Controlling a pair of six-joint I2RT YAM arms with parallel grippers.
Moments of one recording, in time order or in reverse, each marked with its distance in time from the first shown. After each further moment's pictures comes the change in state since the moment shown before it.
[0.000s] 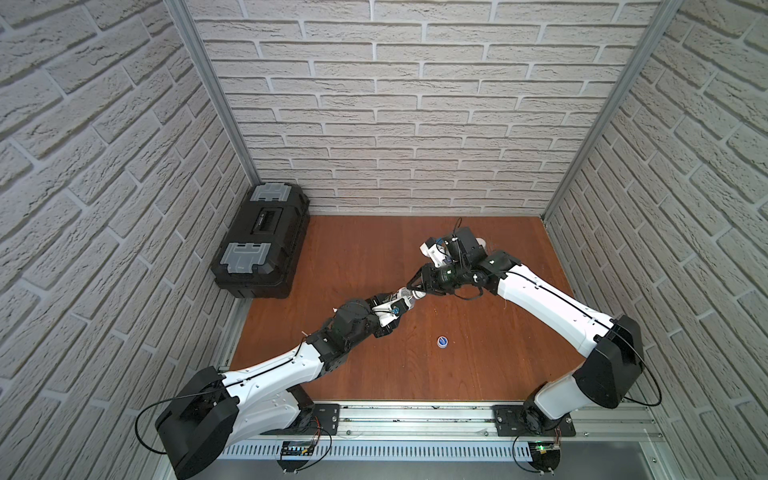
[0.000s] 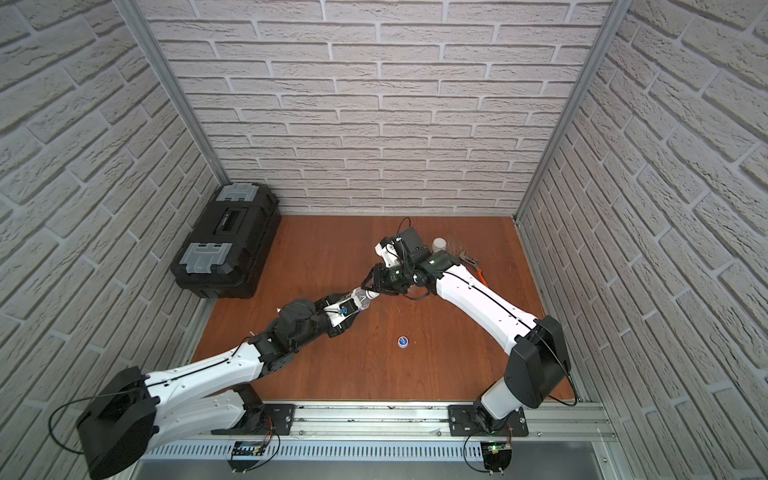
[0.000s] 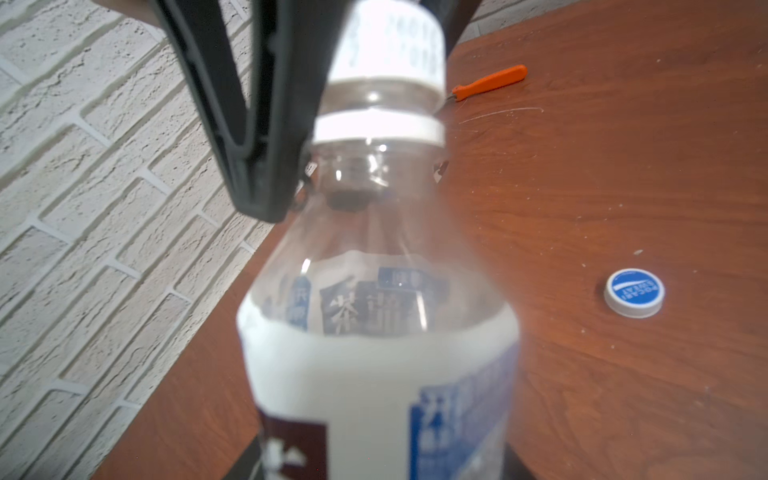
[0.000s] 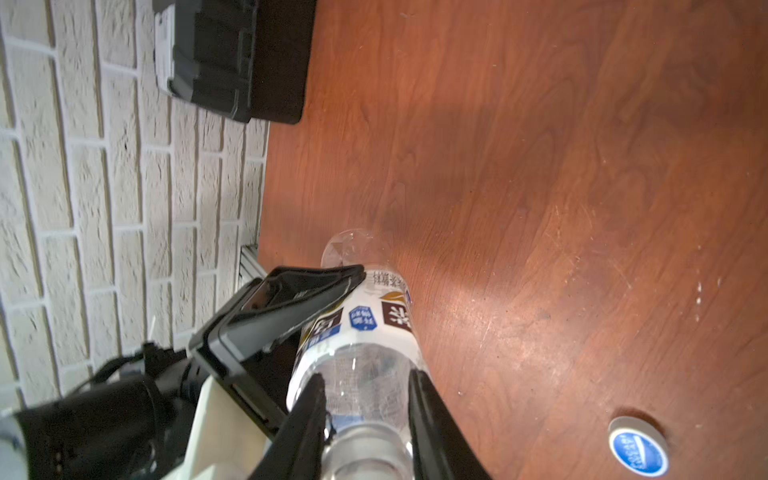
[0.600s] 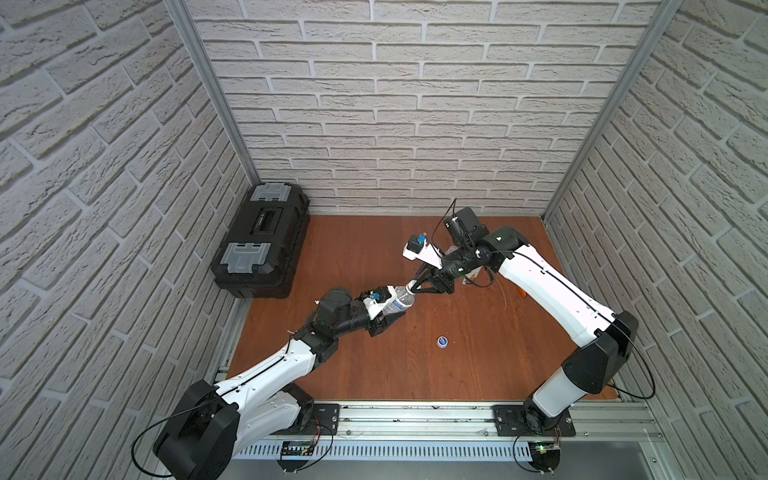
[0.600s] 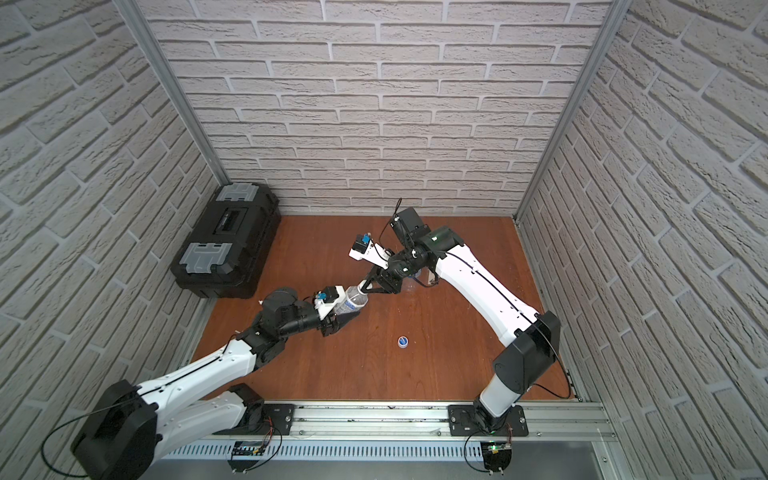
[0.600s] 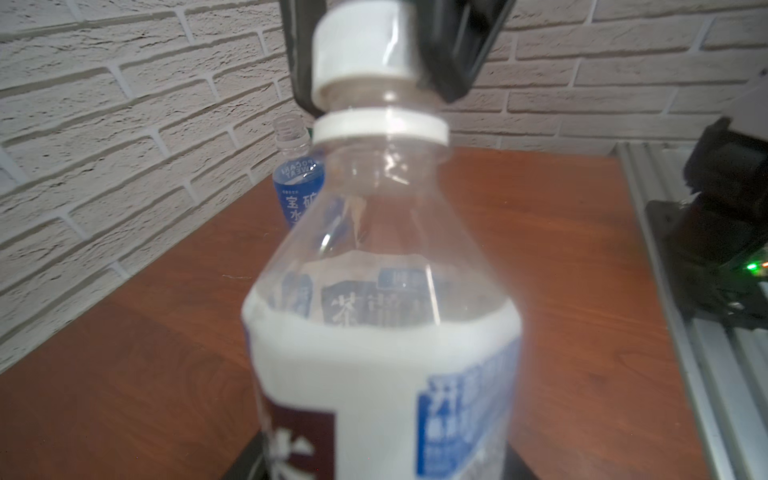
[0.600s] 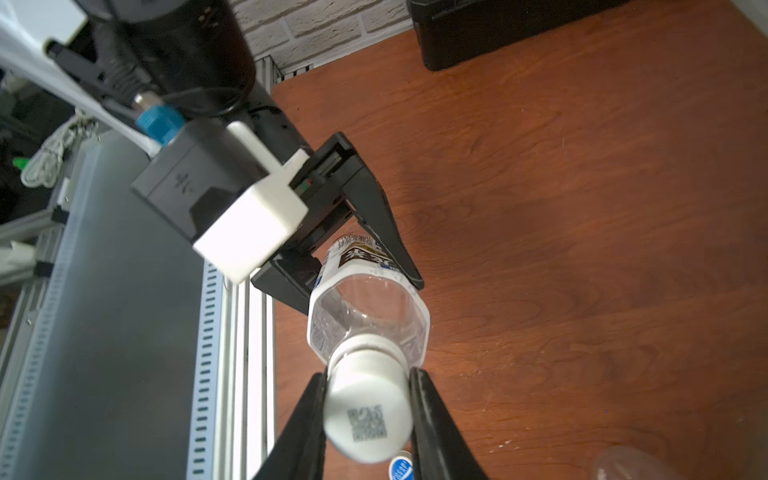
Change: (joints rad) left arm 0.198 -0.058 -0.001 -0.036 0.465 -0.277; right arm -0.027 0.088 0.309 -0.397 -0.199 -1.127
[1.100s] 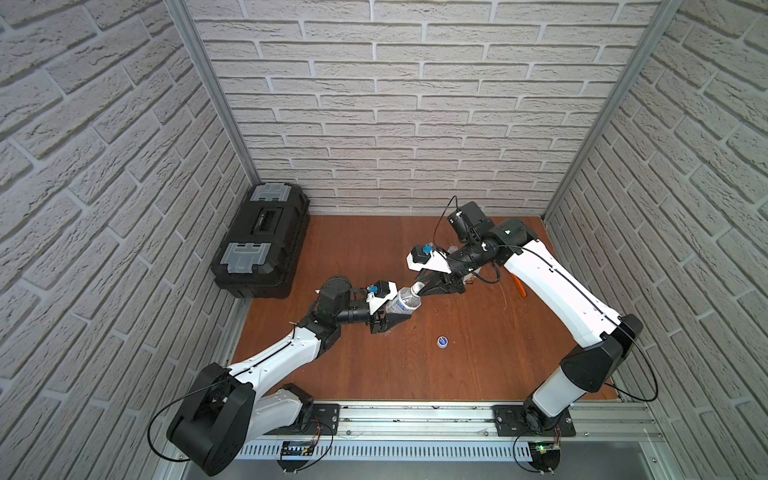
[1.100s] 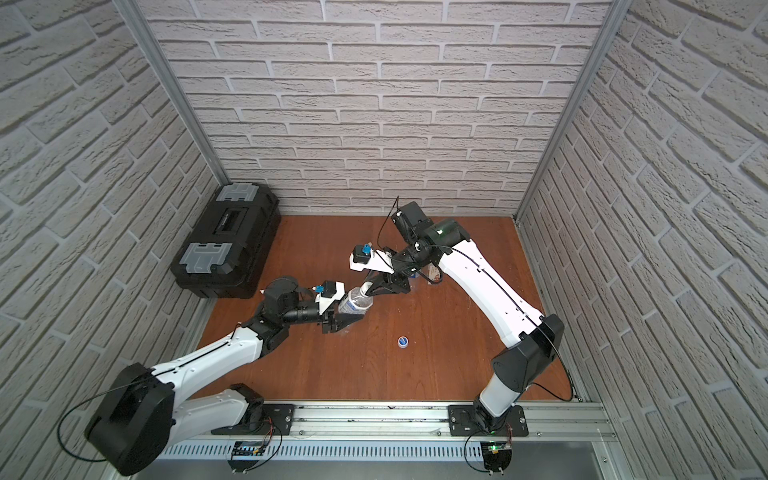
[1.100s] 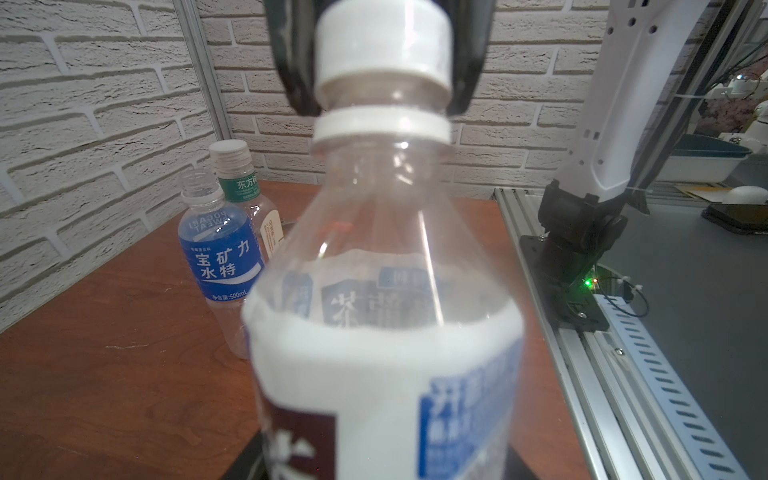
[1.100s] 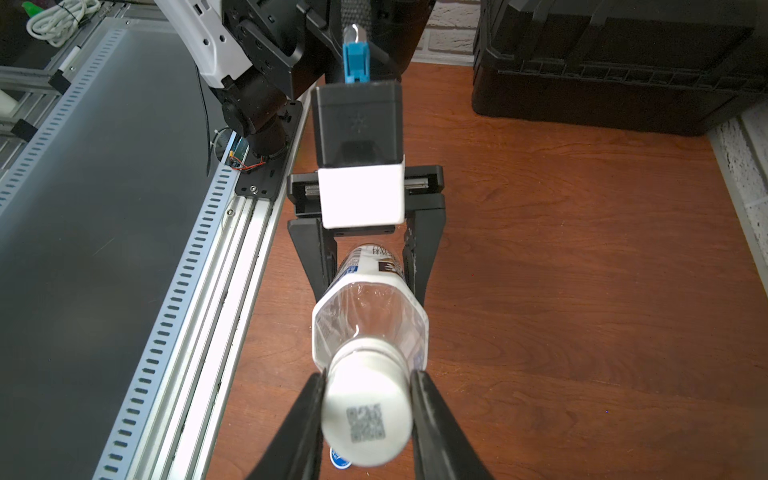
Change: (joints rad) left arm 0.103 0.126 0.075 0.072 0.431 -0.072; right arm -0.003 0.029 0.176 -0.241 -0.048 -0.528
